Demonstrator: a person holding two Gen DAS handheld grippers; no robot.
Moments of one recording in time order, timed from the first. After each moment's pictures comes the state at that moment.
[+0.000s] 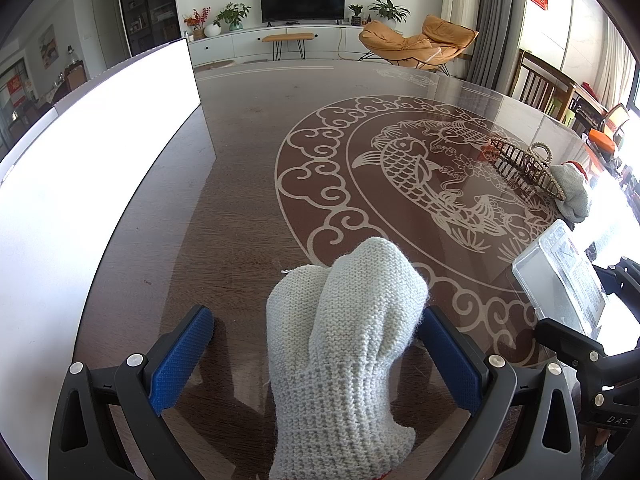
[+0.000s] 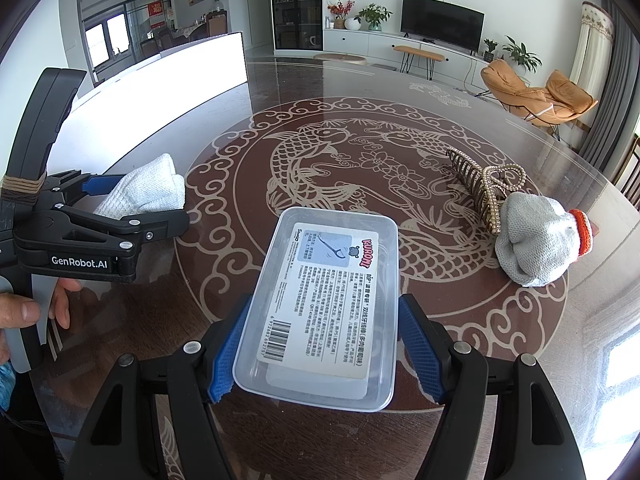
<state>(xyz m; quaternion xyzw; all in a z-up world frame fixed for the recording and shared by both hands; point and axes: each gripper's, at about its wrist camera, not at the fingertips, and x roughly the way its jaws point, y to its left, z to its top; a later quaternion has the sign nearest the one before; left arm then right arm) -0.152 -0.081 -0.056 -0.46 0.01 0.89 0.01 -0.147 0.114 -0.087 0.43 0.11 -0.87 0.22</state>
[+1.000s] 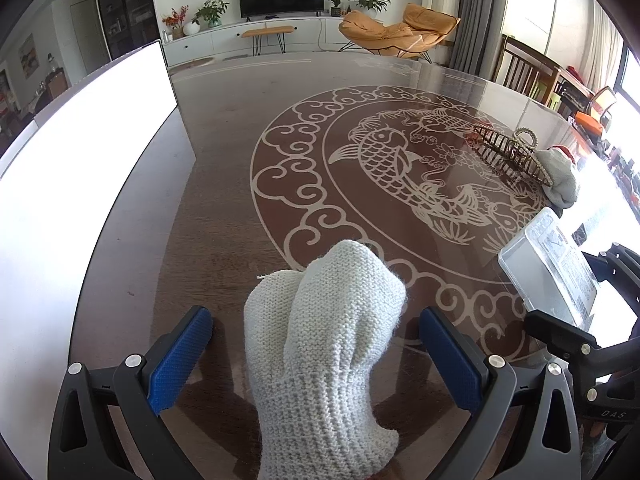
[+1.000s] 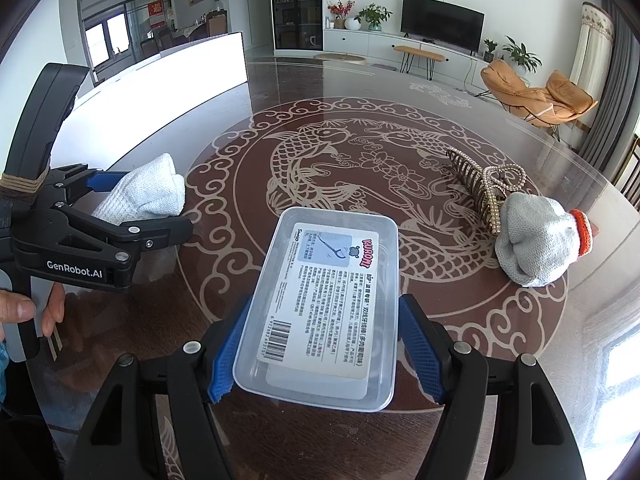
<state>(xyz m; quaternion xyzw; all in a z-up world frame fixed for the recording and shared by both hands) -0.153 -0.070 -0.053 -0.48 0.02 0.88 0.04 -0.150 0.114 -0.088 0.43 0.11 -0.87 0.22</state>
